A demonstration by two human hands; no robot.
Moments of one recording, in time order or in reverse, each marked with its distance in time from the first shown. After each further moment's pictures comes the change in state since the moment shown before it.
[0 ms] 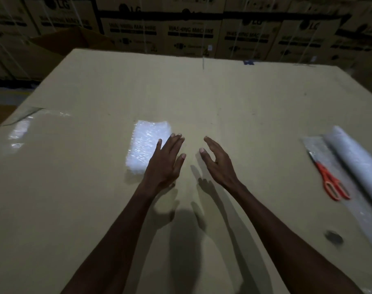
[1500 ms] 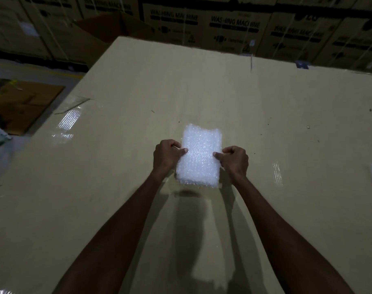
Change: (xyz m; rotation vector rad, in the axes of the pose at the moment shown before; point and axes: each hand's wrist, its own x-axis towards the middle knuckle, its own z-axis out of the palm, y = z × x) left_hand 0.021 -0.141 -0.065 -0.396 0.041 -0.869; right_hand 0.093 -0.055 0.120 -0.018 0.157 0.521
